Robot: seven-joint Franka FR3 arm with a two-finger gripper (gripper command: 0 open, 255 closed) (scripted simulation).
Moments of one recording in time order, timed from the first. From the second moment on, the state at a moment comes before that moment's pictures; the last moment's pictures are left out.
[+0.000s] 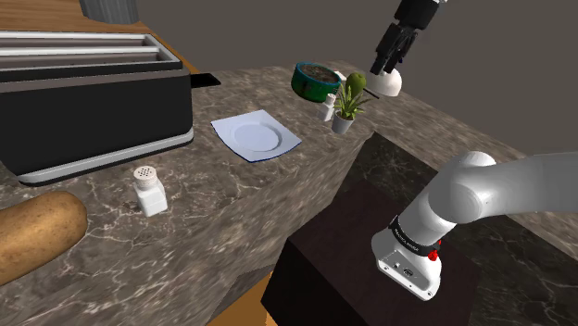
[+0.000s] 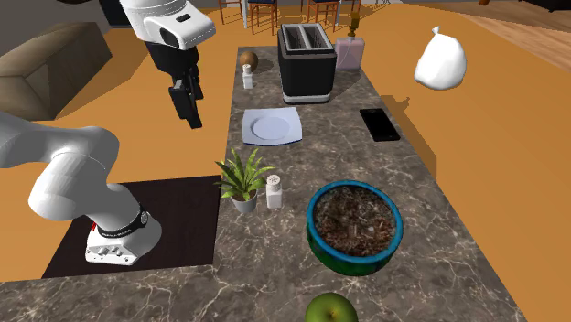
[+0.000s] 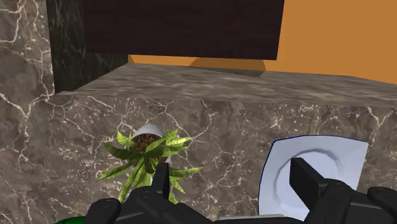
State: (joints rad) arm -0.02 -0.80 -0.02 -2.28 0.07 1.52 -0.09
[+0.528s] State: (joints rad) arm -0.04 -0.77 -0.06 -2.44 0.04 1.78 -0.14
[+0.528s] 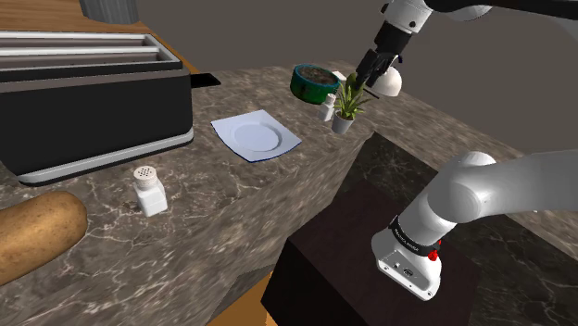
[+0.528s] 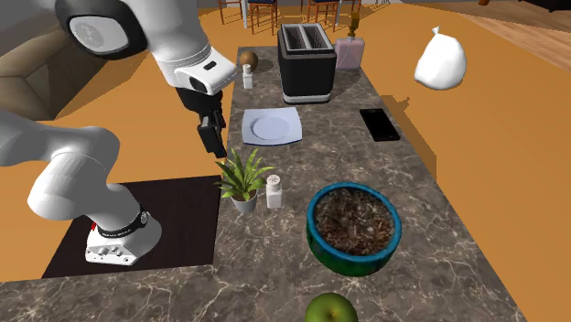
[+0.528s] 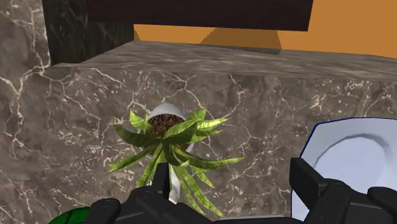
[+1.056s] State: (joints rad) arm -0.06 -0.61 -0.11 -2.56 0.02 2.16 -0.21
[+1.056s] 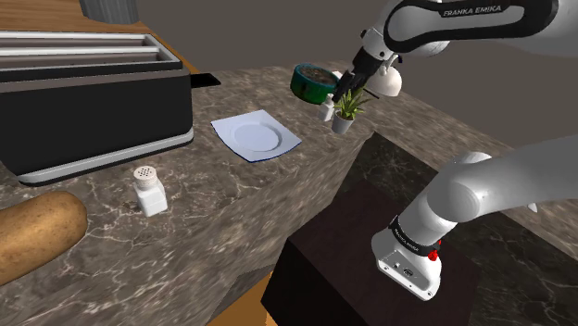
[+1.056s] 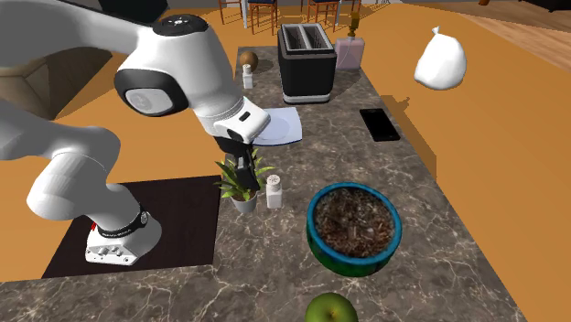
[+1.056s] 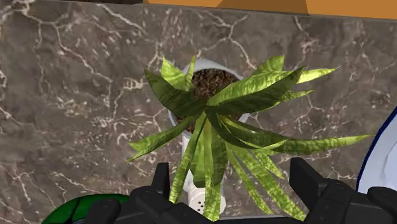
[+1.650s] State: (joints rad) arm -0.05 -0.48 -0.14 -2.61 0.03 2.37 -0.24
